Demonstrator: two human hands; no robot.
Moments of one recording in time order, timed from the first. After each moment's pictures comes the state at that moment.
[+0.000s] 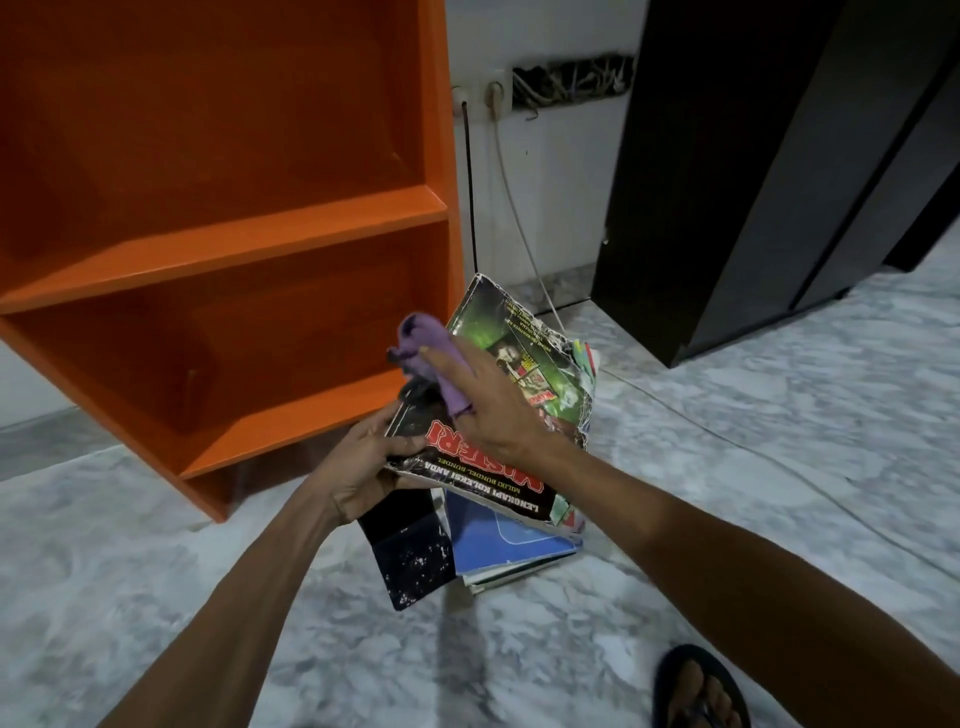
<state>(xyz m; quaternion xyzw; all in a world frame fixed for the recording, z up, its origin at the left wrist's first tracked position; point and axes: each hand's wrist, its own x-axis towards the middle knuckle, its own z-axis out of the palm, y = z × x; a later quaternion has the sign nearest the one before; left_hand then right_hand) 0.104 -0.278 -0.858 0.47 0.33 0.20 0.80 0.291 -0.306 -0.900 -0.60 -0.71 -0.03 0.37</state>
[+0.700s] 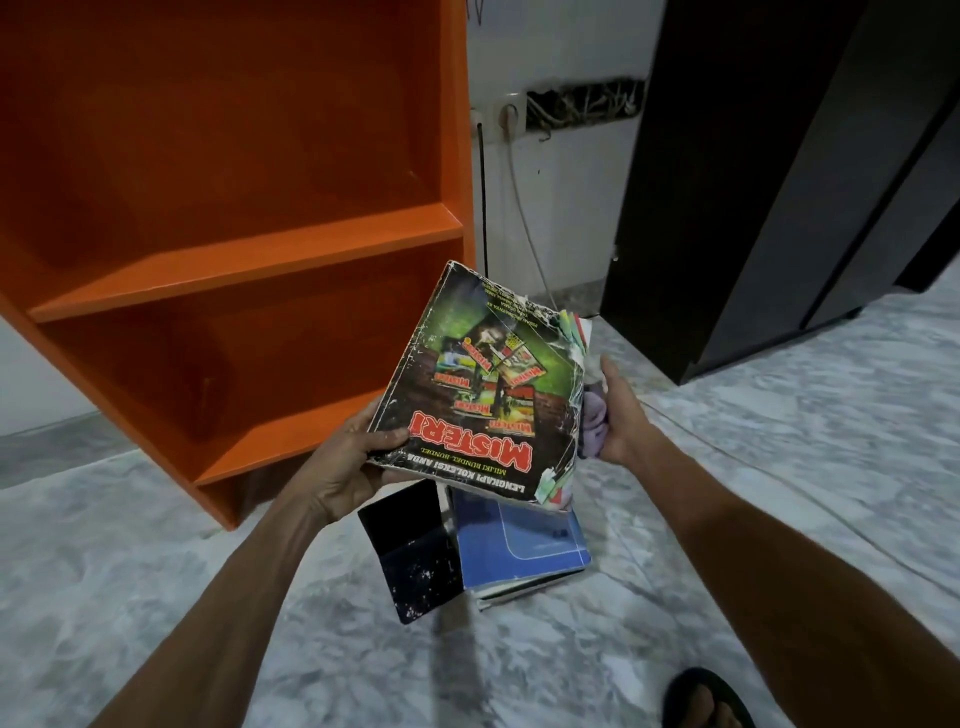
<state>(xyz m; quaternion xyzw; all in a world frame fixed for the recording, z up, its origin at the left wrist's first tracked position) 0.088 -0.255 -0.853 0.44 0.34 0.24 0.79 0.377 -0.358 -0.881 -0.49 -0.07 0.60 0.63</state>
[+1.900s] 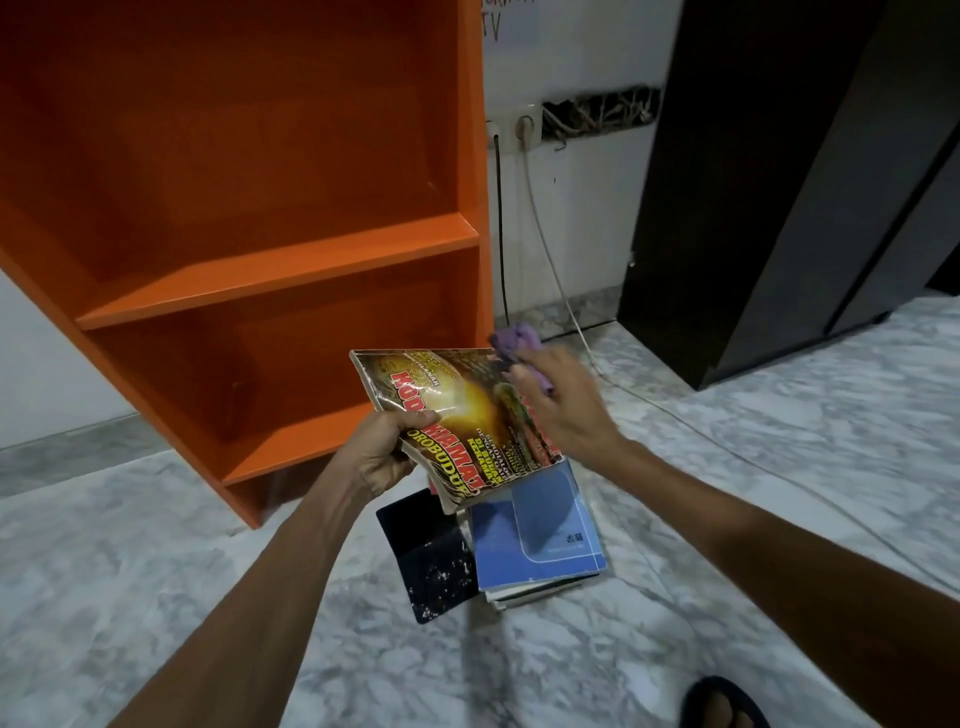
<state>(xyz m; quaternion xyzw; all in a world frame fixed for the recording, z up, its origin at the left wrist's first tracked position) 0.112 -0.255 -0.837 0.41 0.40 0.28 0.77 0.318 -0.340 -0.858 -0.66 -0.60 0.07 0.45</state>
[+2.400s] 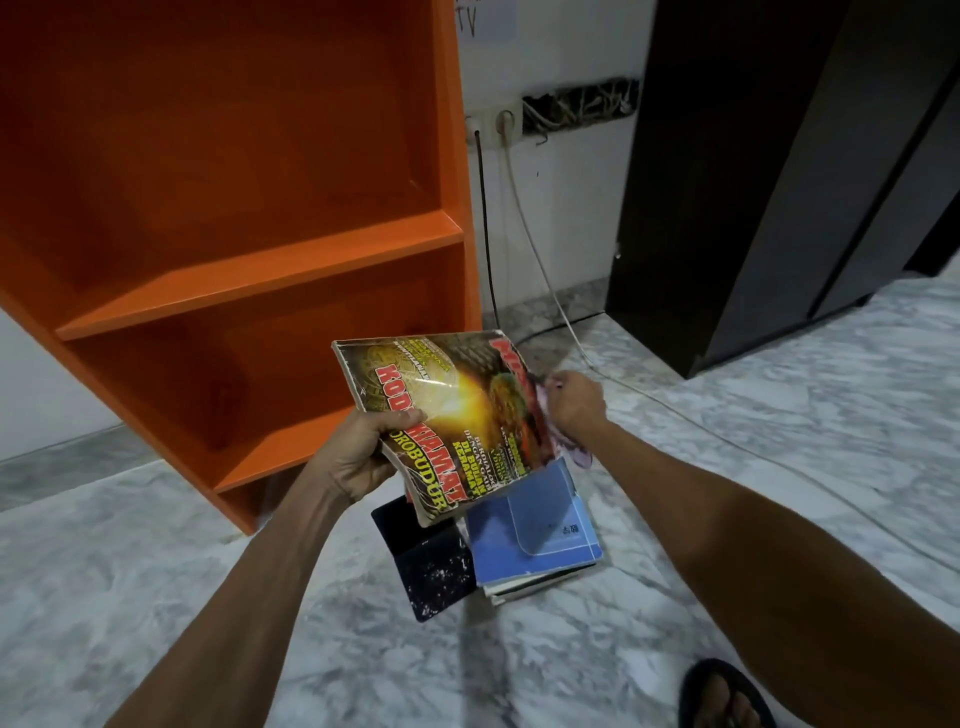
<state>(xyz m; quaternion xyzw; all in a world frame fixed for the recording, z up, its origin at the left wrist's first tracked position) 0.100 -0.259 -0.828 0.46 0.36 0.28 0.76 0.346 -0.319 -0.891 -0.86 -0.32 0.19 0.36</state>
